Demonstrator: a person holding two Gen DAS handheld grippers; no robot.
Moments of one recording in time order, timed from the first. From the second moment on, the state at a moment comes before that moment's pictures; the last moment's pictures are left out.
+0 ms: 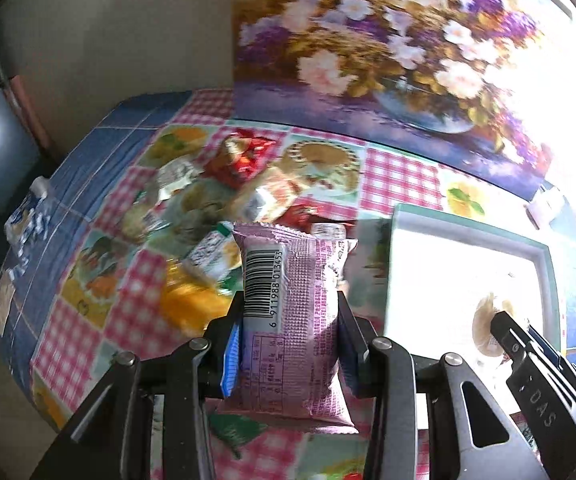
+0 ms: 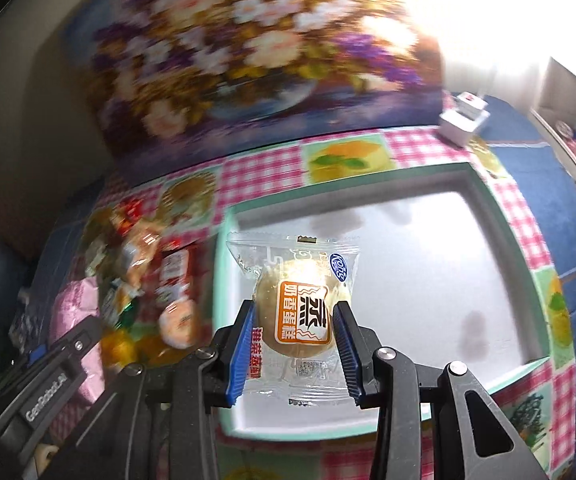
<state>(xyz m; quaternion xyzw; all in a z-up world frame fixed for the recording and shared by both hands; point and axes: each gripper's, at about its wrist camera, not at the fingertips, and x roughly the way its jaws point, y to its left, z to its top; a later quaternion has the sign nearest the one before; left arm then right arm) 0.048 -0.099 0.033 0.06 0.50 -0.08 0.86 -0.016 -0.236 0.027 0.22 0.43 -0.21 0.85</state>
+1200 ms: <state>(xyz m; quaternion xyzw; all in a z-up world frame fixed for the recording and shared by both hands) 0.084 -0.248 -0.013 0.11 0.51 -0.15 0.84 -0.020 -0.363 -0.005 0.27 0.42 -0.34 0.79</state>
